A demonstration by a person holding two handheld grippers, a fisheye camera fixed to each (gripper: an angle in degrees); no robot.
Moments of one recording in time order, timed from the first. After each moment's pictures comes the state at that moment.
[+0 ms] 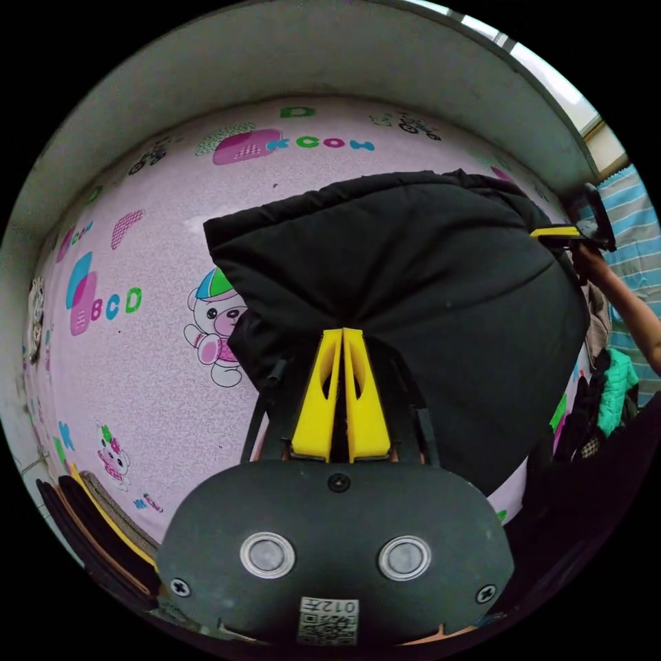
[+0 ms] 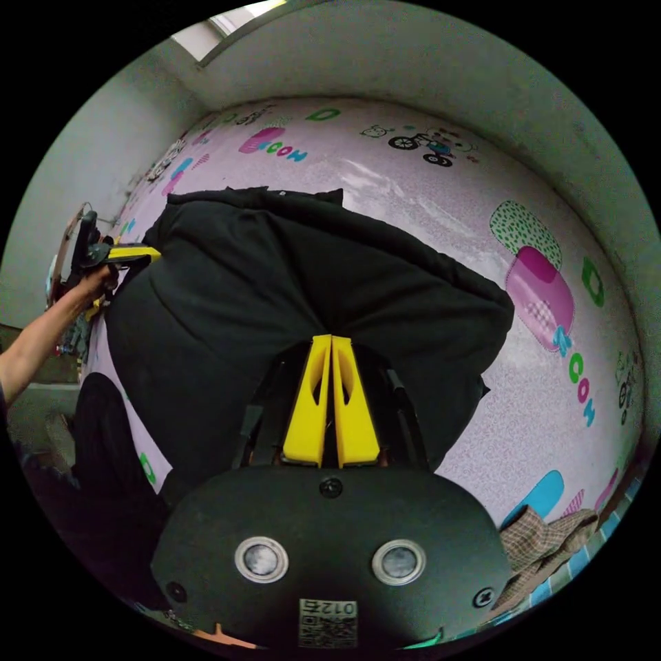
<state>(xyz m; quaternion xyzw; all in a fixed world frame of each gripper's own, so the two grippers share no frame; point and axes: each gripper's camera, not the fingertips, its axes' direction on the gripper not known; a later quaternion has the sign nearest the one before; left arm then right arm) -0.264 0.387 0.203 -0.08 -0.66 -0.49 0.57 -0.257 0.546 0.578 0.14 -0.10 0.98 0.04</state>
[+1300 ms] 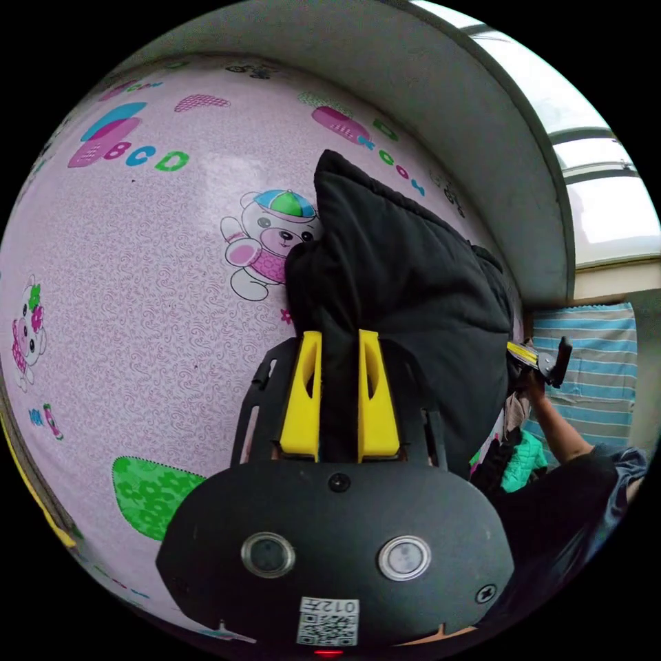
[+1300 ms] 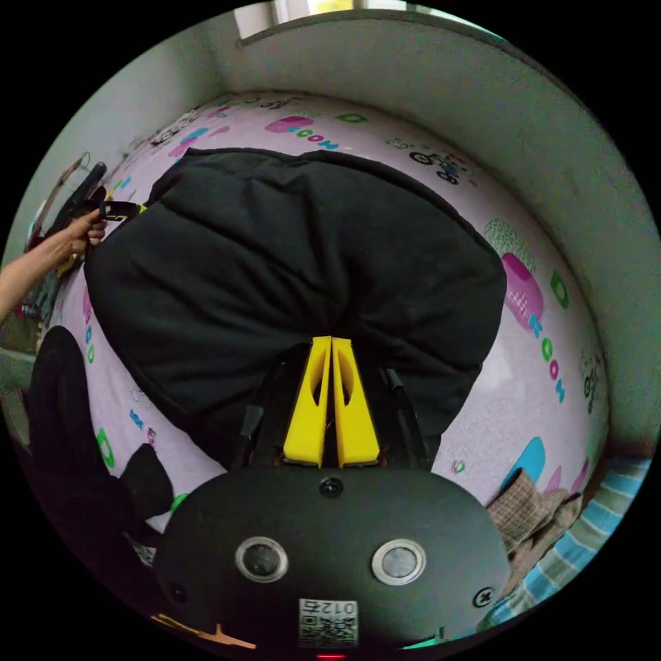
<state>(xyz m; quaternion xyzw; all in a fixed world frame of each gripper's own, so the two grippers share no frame) -0.208 0.480 0.187 0.15 -0.58 -0.57 0.56 -0.062 0.452 0.598 0.05 -0.07 0.99 0.10</state>
